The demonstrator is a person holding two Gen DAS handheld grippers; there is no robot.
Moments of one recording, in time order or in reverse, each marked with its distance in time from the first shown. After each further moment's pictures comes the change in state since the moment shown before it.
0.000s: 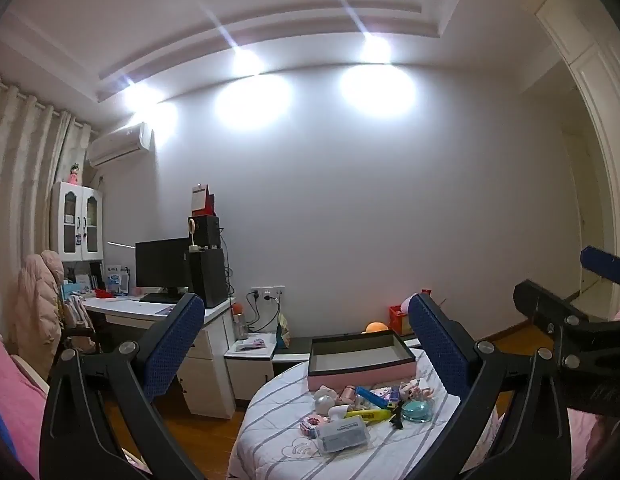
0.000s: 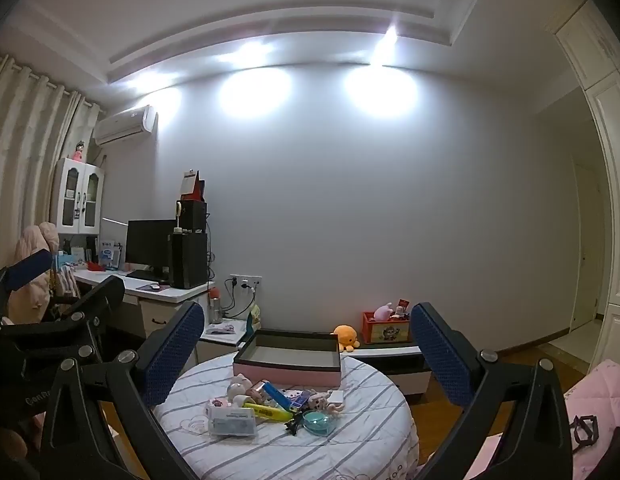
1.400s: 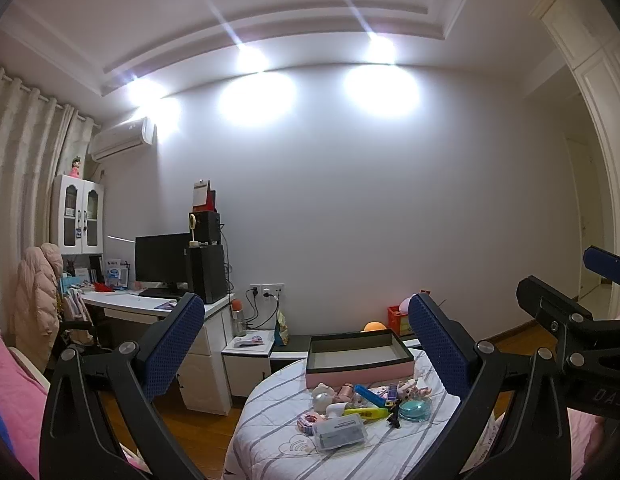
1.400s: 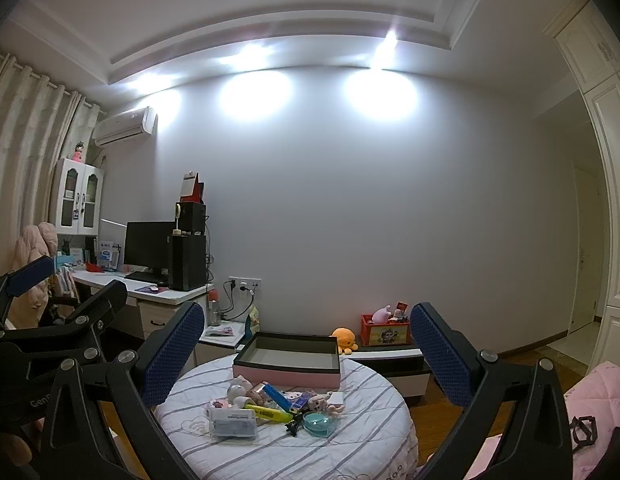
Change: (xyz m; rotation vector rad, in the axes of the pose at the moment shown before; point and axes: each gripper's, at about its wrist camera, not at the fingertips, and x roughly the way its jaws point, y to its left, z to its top) left arm 0.000 -0.019 0.004 0.007 0.016 -0.001; right arm -0.002 -0.001 -0.001 -0.003 -0.015 -0.008
